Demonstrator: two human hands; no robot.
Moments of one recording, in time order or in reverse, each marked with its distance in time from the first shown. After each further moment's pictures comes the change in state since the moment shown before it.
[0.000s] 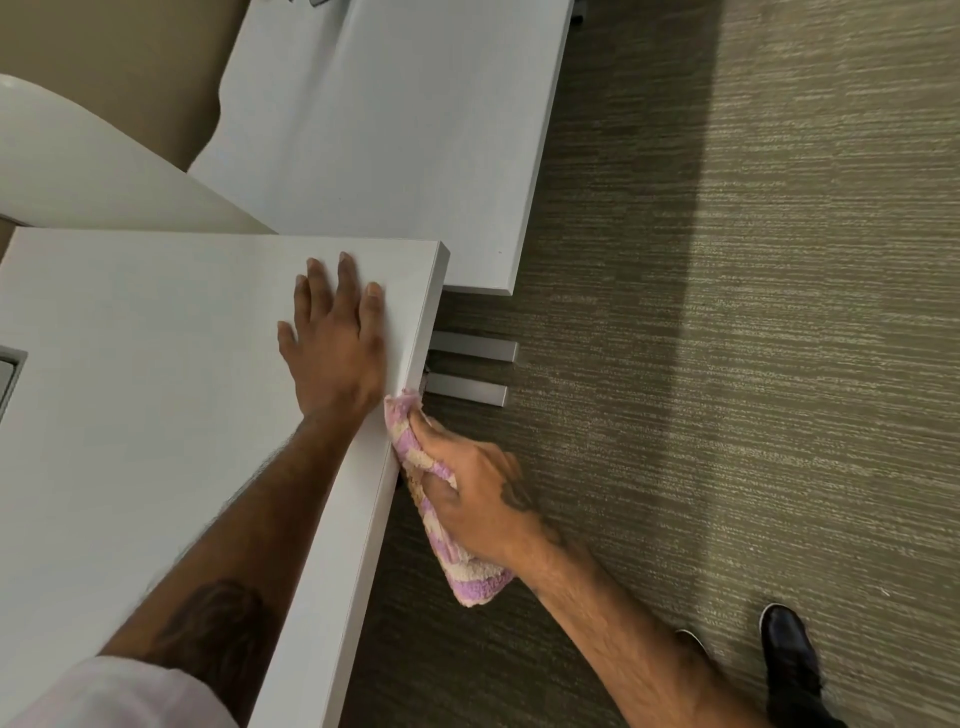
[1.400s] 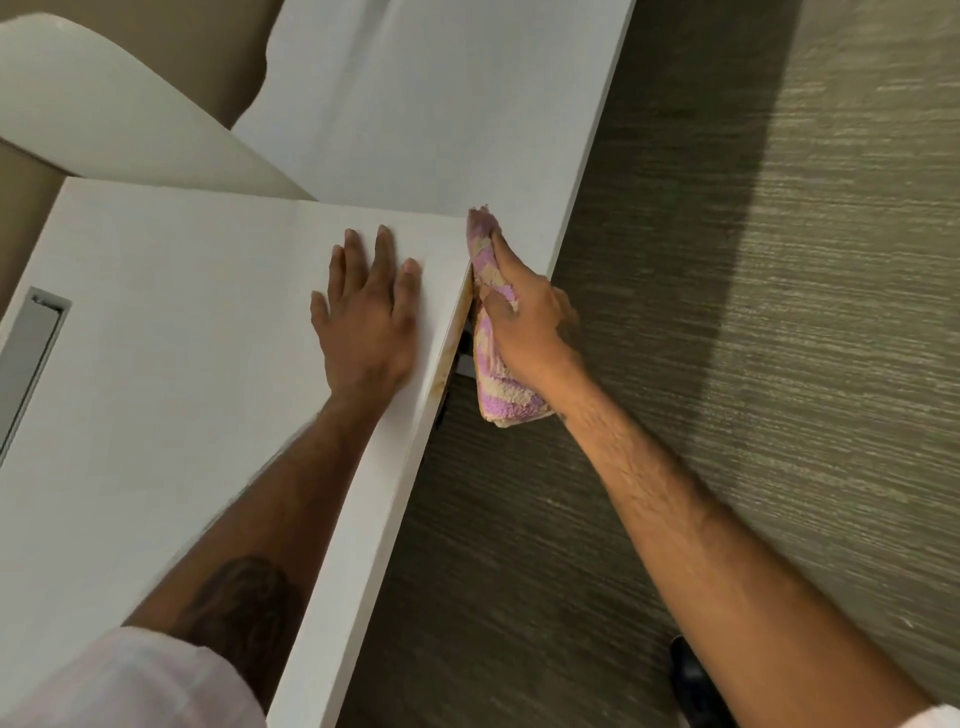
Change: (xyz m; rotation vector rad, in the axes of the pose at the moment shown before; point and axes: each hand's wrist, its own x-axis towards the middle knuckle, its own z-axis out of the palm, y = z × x) left_hand 0.002 0.000 -0.002 -0.026 -0.002 -0.024; right_hand 0.105 0.007 -0.061 0.113 0.311 0.136
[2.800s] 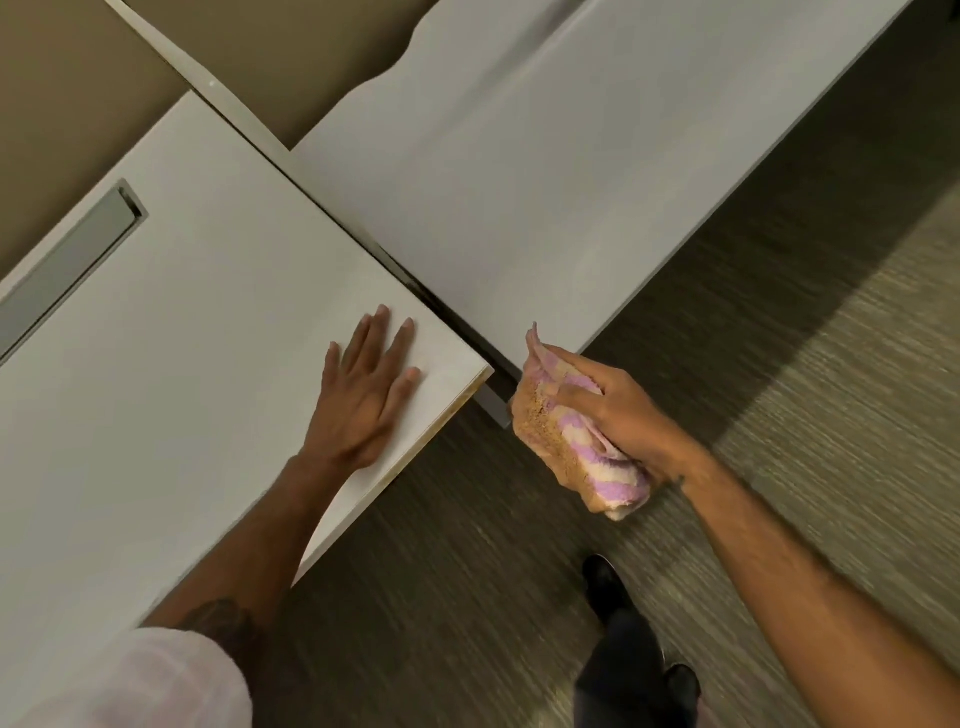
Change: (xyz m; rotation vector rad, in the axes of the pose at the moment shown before) left_hand -0.003 0.015 -0.021 -0.047 -0.193 -0.104; right_hand 0.118 -0.014 -0.139 0.067 -0.794 0.229
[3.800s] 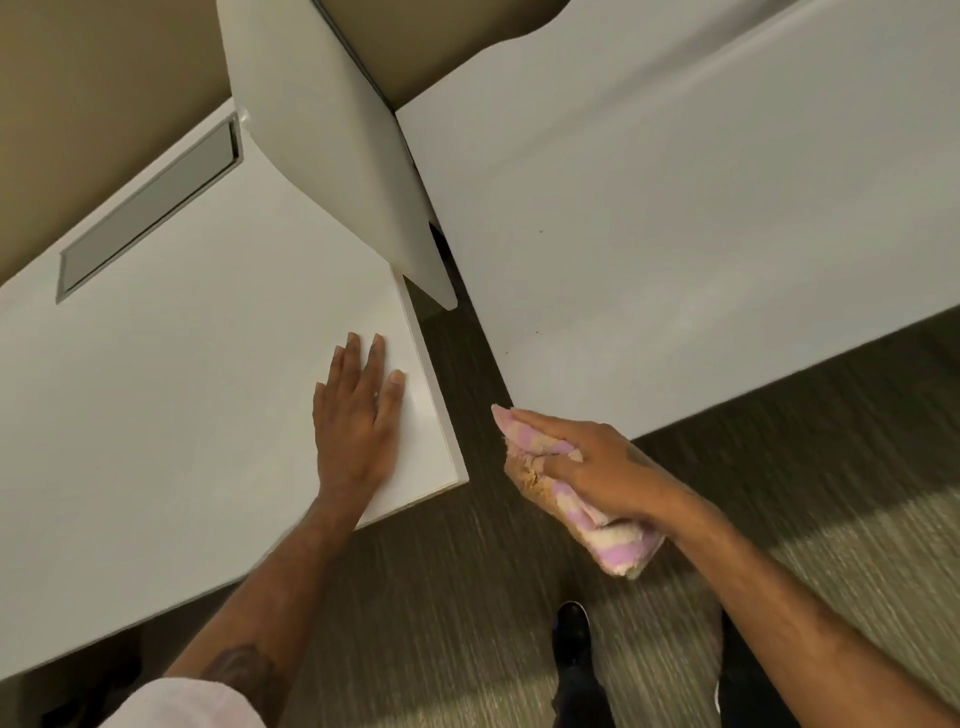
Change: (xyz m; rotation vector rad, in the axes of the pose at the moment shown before) left_hand 0.055 0.041 0.021 -0.129 0.302 -0.740; right_hand 0.120 -0.050 -0.067 -0.541 -0.582 -0.031
